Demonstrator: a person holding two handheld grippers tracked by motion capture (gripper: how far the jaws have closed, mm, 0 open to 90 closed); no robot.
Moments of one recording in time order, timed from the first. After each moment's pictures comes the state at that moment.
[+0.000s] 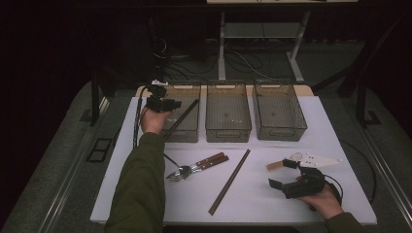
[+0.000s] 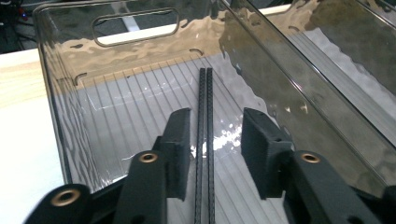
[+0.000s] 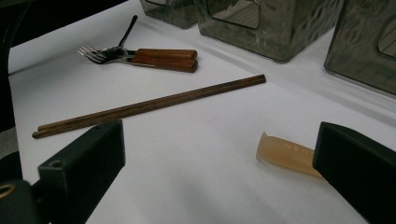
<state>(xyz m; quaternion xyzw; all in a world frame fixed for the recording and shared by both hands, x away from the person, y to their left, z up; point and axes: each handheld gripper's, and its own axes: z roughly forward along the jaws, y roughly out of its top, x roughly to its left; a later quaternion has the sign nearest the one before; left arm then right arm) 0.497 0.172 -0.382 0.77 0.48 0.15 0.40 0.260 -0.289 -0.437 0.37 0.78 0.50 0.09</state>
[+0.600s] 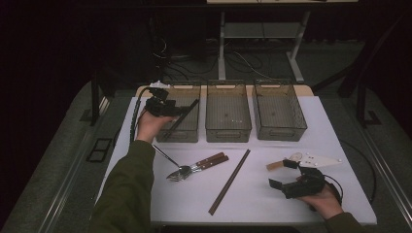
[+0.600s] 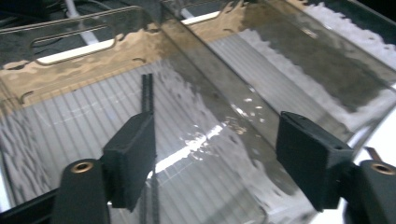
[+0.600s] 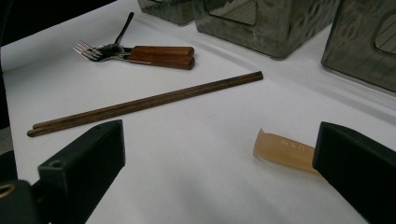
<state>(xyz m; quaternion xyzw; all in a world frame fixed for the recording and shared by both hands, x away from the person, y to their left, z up) 0.458 0.164 -0.357 0.79 0.41 0.12 0.44 0.260 -0.289 -0.438 0.37 0.78 0.49 0.09</state>
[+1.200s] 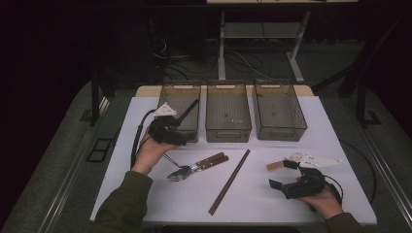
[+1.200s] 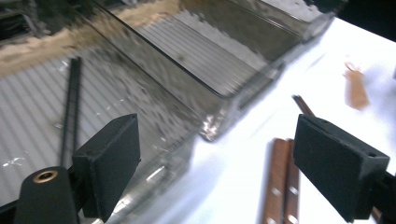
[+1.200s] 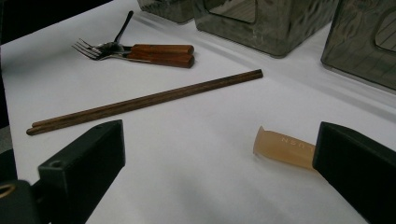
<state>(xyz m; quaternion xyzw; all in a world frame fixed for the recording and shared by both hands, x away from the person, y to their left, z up) 0.375 0.144 -0.373 0.82 0.34 0.11 0.45 0.259 -0.289 -0.439 0.37 0.78 0.49 0.09</state>
